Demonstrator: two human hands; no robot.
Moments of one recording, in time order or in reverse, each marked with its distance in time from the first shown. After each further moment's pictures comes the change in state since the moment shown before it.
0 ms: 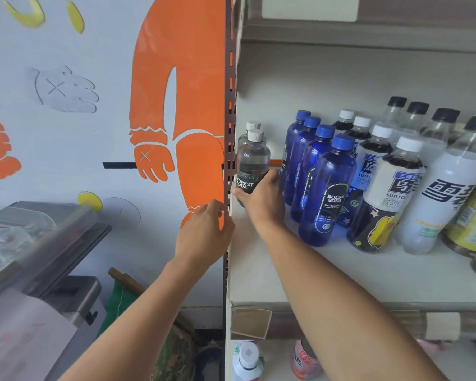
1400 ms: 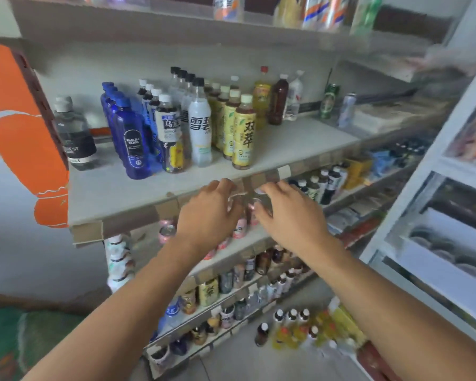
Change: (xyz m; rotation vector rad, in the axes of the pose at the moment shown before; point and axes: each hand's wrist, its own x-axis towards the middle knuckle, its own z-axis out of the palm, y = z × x) left_hand -0.247 0.277 -0.011 -0.172 -0.266 0.603; right_hand -0.291 0.117 -0.420 -0.753 0.009 -0.106
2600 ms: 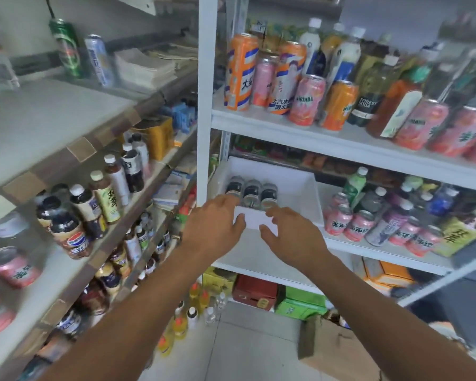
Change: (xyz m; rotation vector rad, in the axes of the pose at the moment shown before) left_hand 0.083 0.312 0.301 -0.272 -0.512 0.639; right_hand -0.167 0.352 -0.011 -0.111 -0.198 0.947
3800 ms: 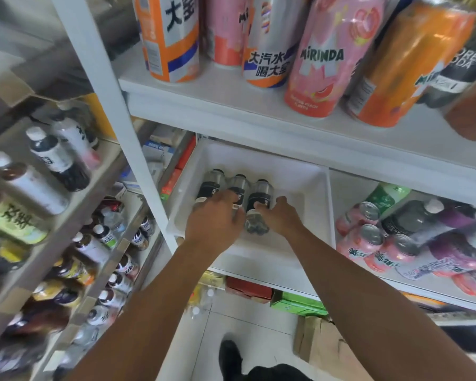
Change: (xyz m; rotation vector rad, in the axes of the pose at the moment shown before) left_hand 0.206 -0.012 0.179 -0.107 -0.145 -0.196; right_hand 0.266 0.168 0.150 0.452 -0.340 0.557
